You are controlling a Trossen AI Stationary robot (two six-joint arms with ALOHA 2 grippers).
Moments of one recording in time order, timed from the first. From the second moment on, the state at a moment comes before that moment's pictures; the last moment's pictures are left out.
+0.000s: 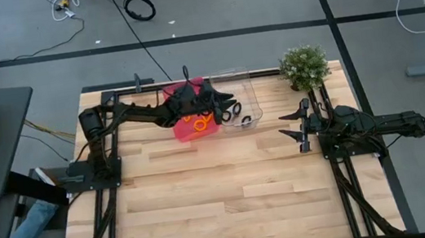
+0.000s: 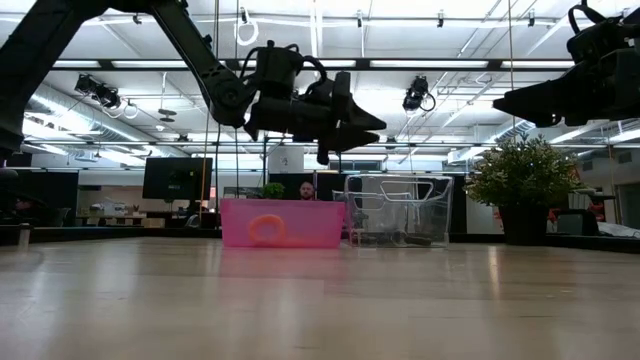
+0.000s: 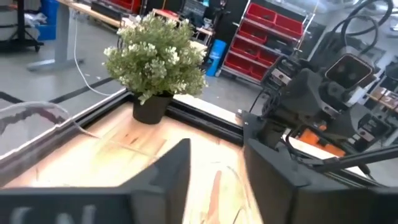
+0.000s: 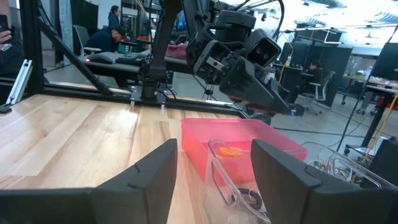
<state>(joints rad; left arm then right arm) 0.37 1.93 1.04 0.85 0.21 -0.33 -0.03 0.02 0.02 0.03 0.13 -0.19</state>
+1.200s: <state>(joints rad) 0.13 1.71 0.86 0.62 0.23 -0.15 -0.03 0.02 0.02 0.03 0.13 -0.19</state>
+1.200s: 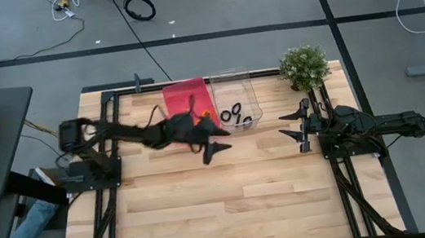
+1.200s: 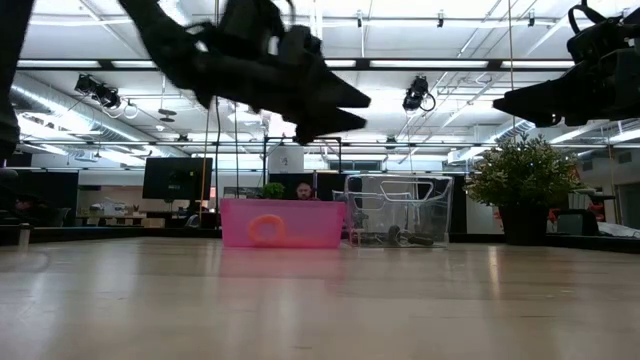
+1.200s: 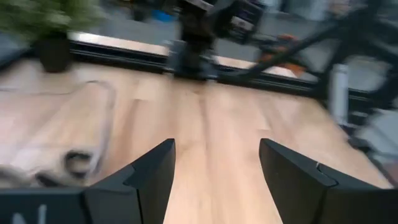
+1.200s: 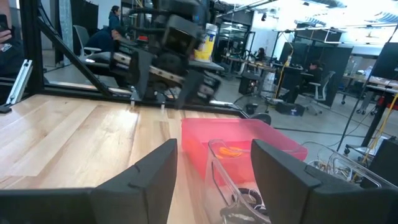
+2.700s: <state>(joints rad) 0.00 0.21 0.06 0.54 -0.23 0.00 -0.03 0.02 0.02 0.03 0.13 -0.19</state>
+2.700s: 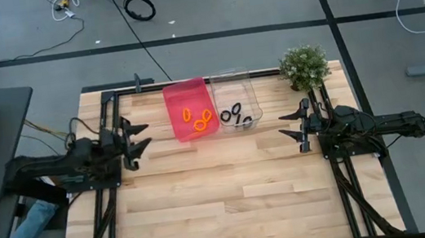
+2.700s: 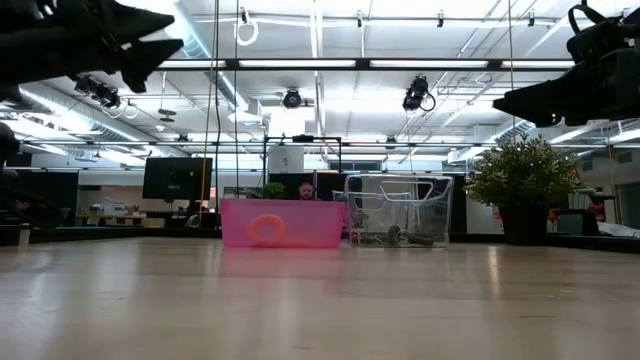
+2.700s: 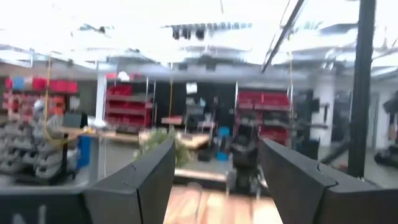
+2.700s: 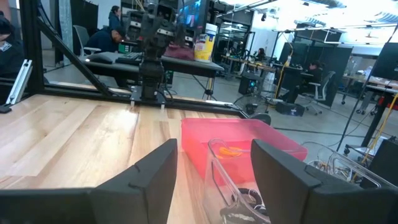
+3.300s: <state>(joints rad) -0.02 0.00 0.08 0.35 -0.12 -0.02 -0.03 0.02 0.02 0.03 0.13 -0.19</state>
